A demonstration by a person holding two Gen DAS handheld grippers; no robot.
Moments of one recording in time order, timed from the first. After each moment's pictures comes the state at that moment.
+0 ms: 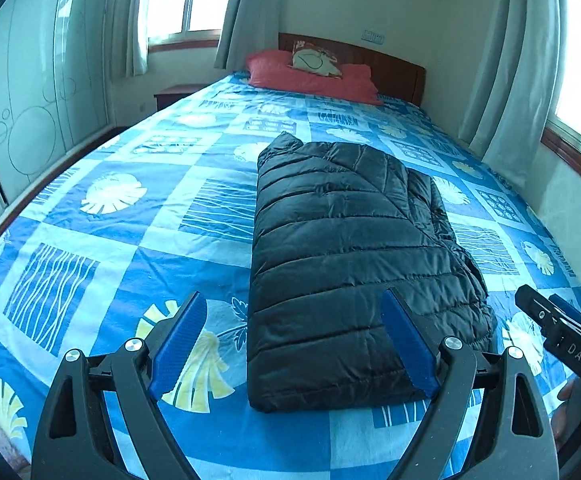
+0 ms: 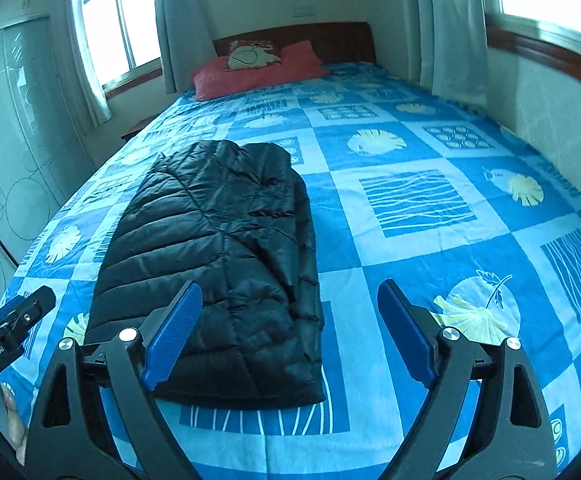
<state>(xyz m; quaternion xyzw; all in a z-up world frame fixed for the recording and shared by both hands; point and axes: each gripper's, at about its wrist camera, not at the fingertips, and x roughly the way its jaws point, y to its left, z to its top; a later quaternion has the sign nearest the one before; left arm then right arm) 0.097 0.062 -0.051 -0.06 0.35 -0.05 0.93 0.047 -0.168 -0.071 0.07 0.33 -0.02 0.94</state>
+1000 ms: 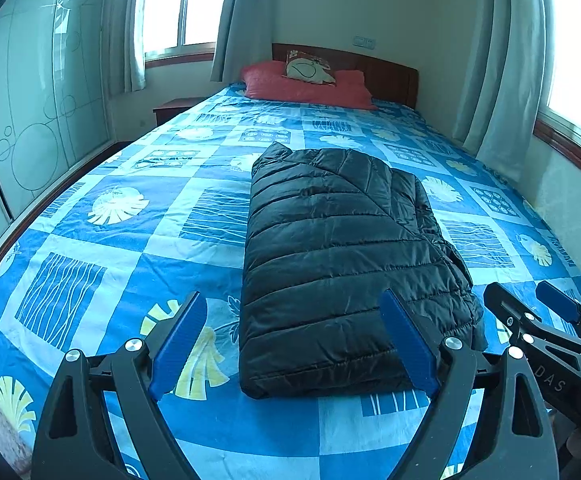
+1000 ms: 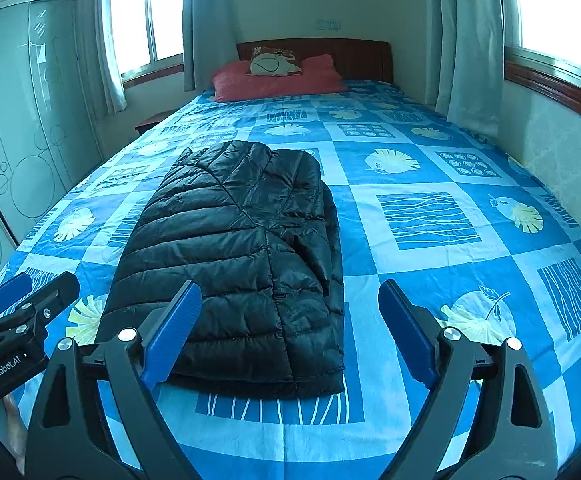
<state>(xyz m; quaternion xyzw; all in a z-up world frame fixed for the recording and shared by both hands) 0.076 0.047 -0.040 -0.04 0.33 -0.05 0.94 0.034 -0.139 -0.064 0.03 0.32 -0.01 0.95</state>
